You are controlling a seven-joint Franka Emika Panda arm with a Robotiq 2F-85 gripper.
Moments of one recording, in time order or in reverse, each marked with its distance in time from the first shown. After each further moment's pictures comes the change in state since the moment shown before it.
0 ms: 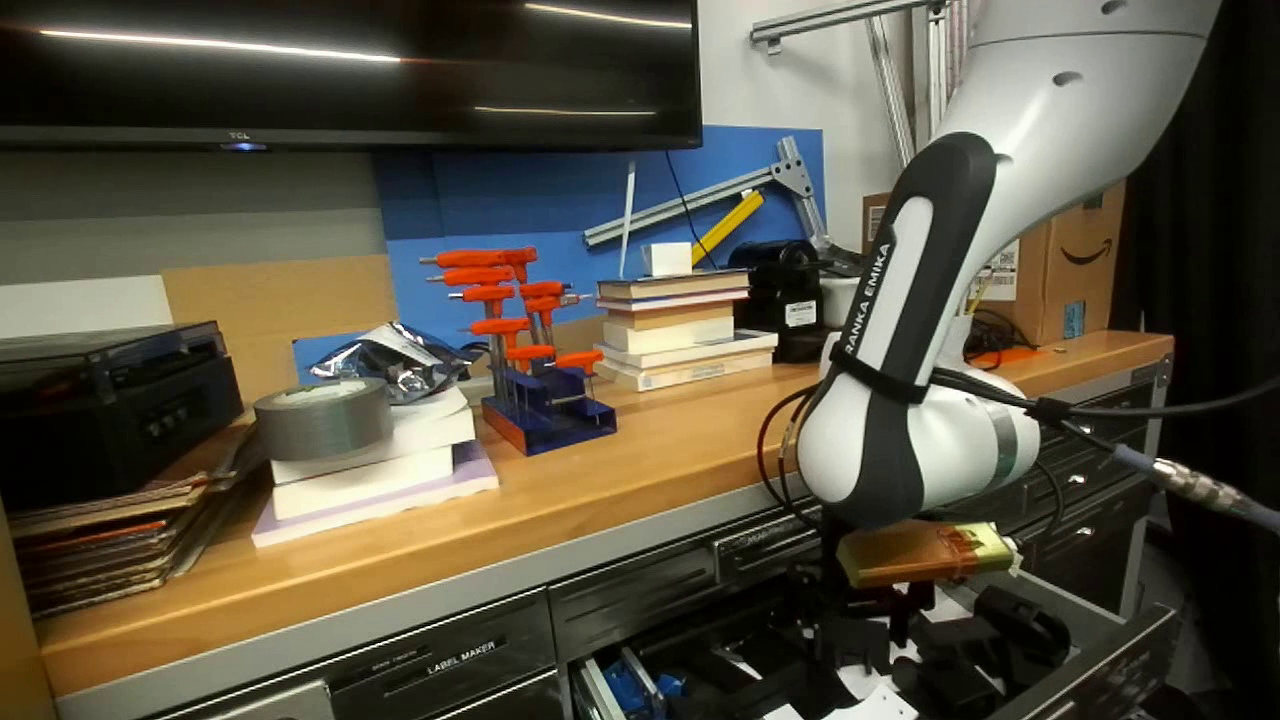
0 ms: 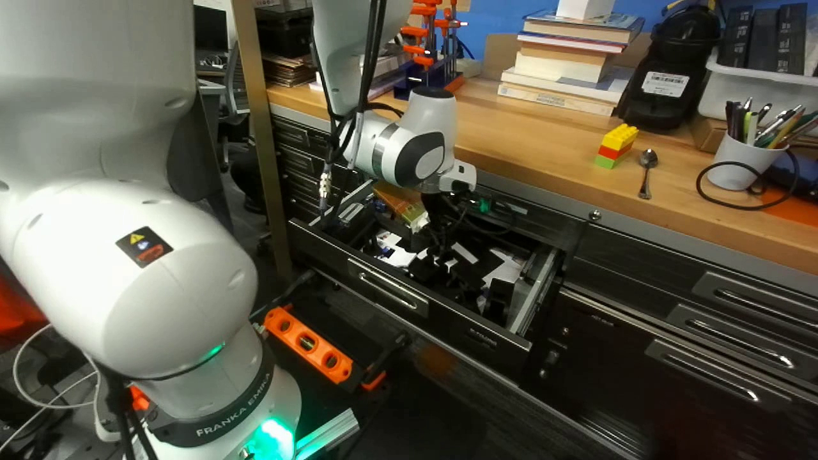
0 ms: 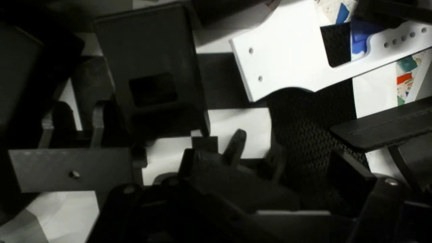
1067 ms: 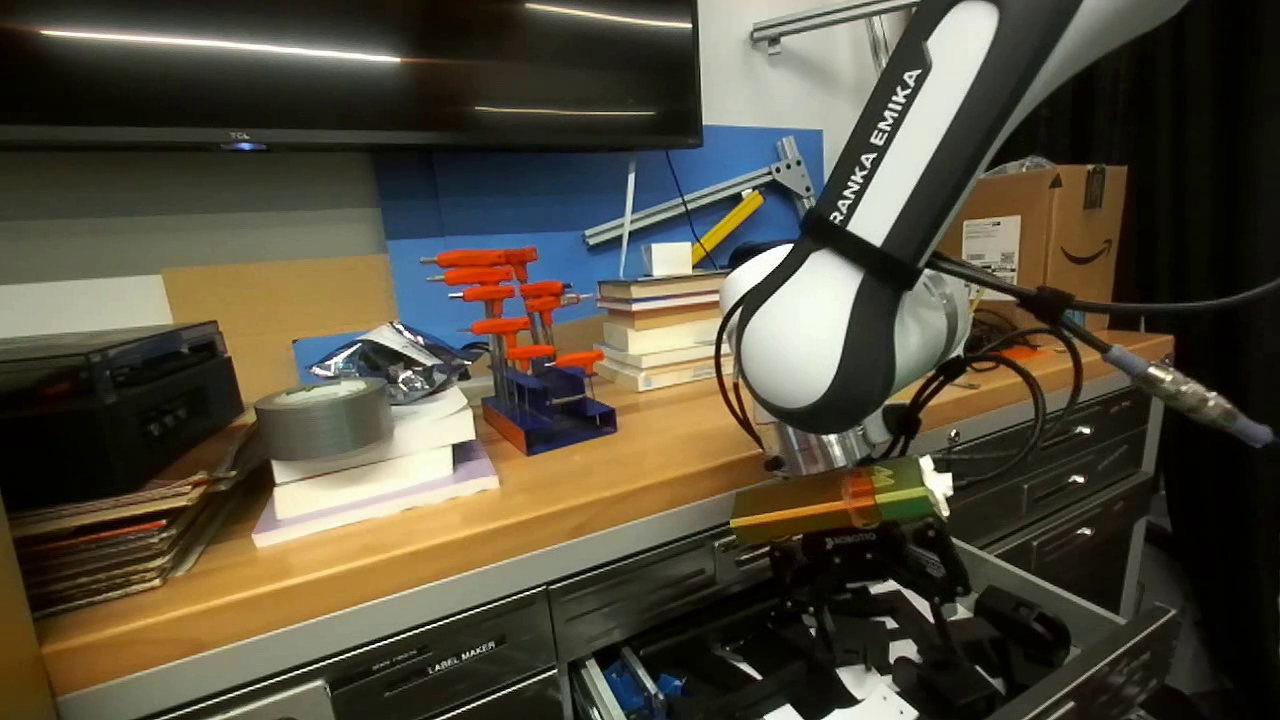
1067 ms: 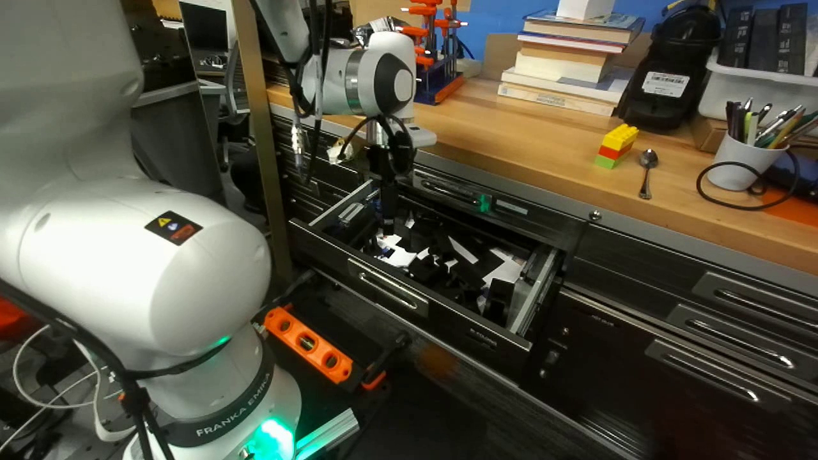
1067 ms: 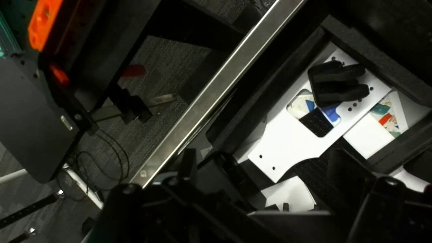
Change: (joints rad) arm 0.196 -0.242 -0.027 0.023 -0.193 -0.610 0.884
